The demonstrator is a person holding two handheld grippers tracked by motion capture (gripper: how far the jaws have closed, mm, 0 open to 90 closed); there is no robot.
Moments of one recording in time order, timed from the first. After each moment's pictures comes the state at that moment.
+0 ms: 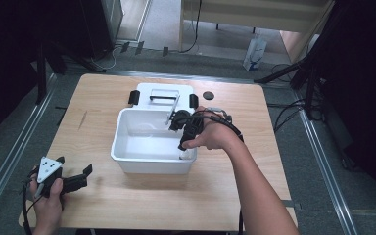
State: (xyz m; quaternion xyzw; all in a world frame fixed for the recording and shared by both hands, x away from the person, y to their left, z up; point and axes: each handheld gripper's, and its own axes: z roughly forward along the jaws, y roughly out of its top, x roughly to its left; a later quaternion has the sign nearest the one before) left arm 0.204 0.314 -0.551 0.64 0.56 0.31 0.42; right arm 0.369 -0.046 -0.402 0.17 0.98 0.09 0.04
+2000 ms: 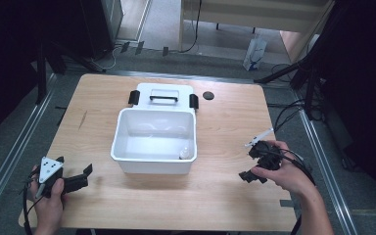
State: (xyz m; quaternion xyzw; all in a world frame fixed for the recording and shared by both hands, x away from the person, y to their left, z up) left arm 0.203 0.312 -0.551 0.64 0.57 0.32 0.41; right arm 0.310 -0.261 -0.456 0.38 0.91 0.14 0.07
